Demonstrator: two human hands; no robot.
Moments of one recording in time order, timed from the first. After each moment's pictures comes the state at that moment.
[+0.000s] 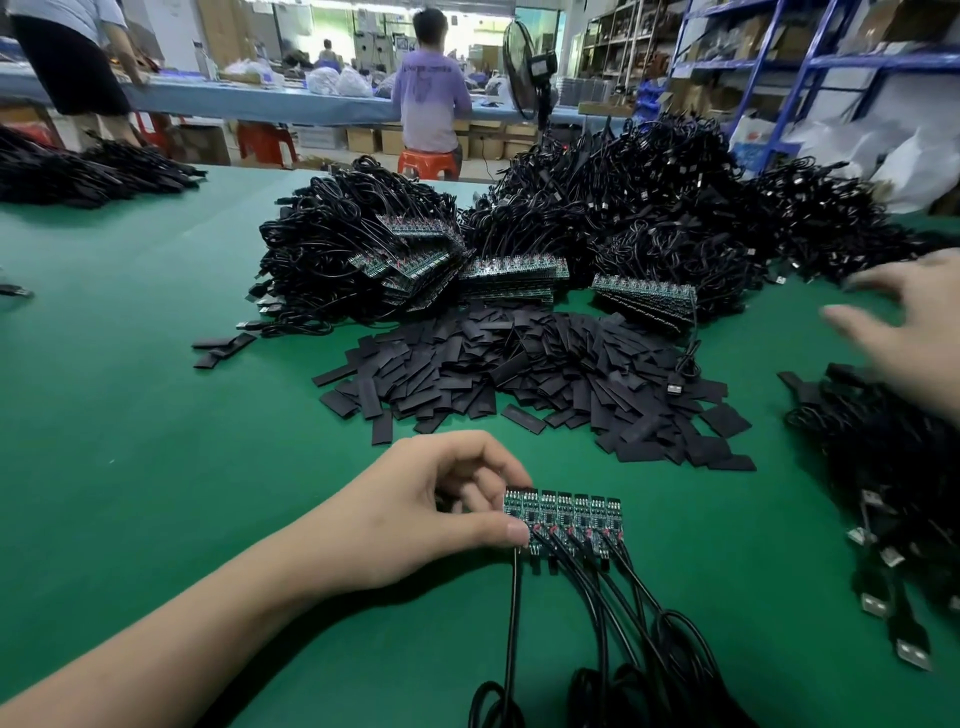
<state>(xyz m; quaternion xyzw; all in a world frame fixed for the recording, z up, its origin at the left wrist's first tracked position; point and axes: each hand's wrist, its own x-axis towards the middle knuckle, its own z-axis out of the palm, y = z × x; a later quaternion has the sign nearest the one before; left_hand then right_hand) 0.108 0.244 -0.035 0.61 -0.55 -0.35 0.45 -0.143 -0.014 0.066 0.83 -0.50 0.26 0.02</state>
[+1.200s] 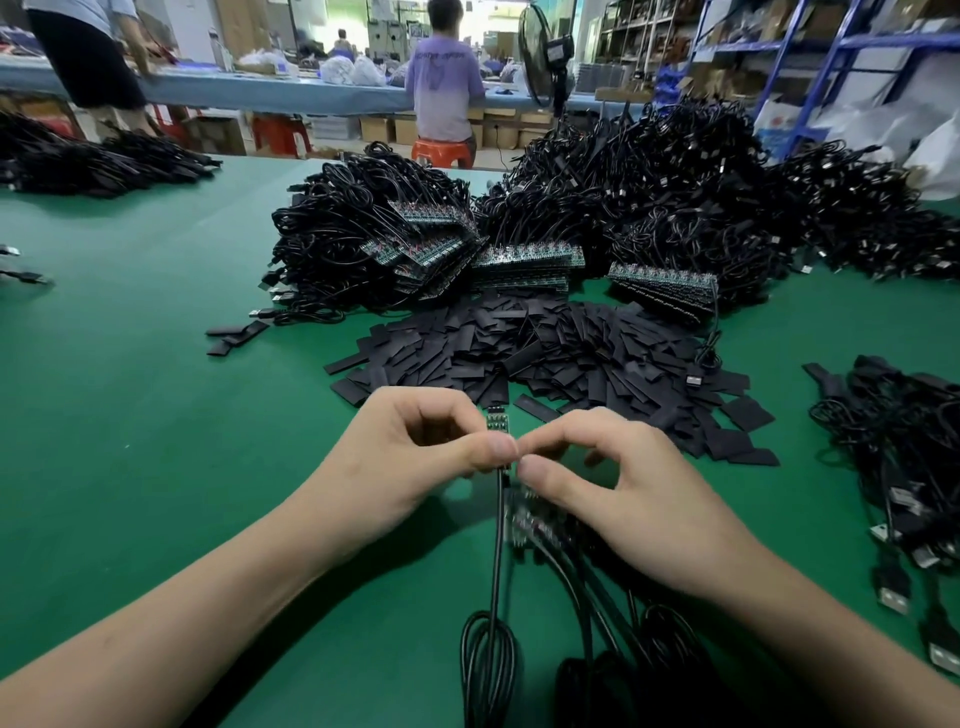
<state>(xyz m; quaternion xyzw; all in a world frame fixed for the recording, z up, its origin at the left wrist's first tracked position) 0.116 0.241 -0.031 0.57 -0.49 -0.29 0.59 -0.059 0.113 -0.024 0.89 -0.20 0.20 -0.36</state>
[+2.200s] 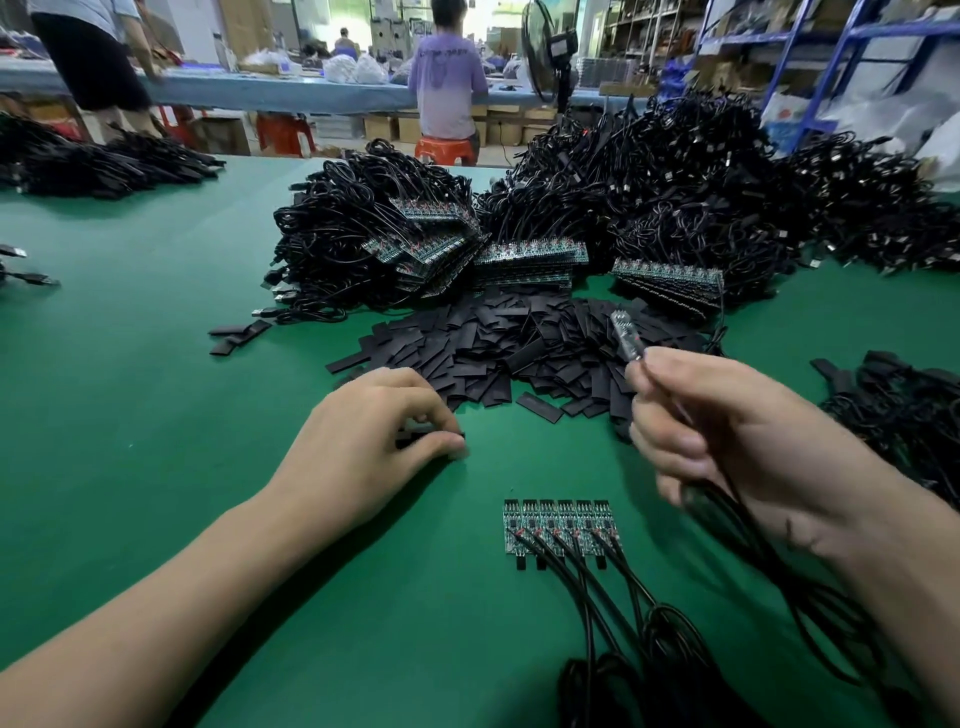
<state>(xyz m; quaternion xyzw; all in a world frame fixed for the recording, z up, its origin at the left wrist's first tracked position) 0.149 0.242 -0.040 0.77 -0.57 0.04 0.30 -0.080 0.071 0.008 0.65 -0.14 0.13 -0.74</state>
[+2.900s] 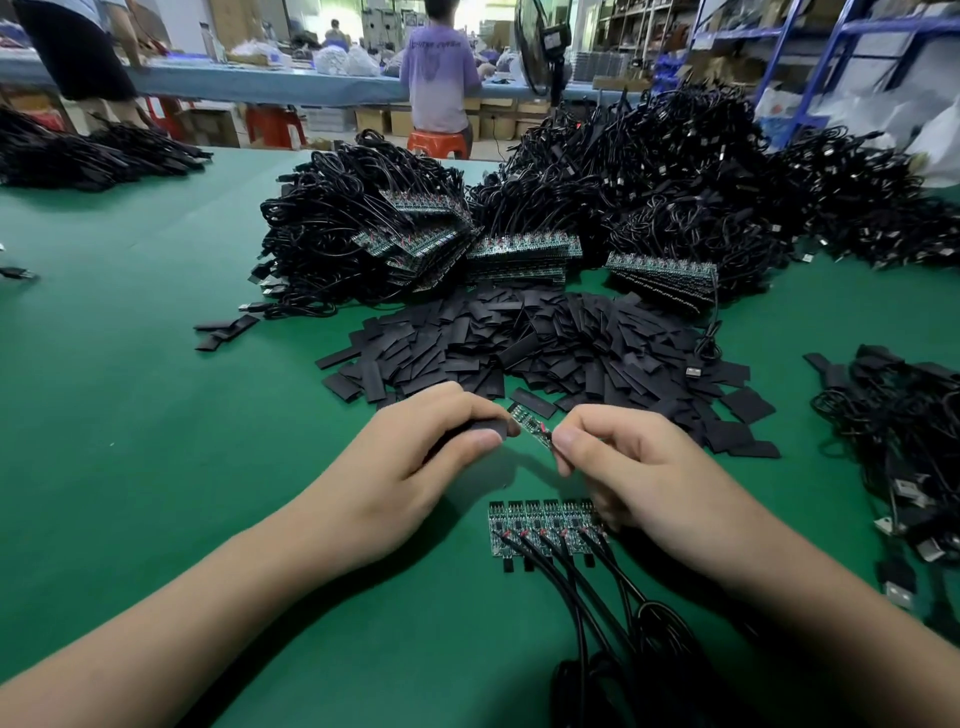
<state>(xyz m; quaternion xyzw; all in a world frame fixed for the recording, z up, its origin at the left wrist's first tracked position) 0.119 0.237 -0.041 0.66 -0.63 -0.08 0.40 -0.063 0.094 -0.034 0.83 -0.19 0.15 -0.49</state>
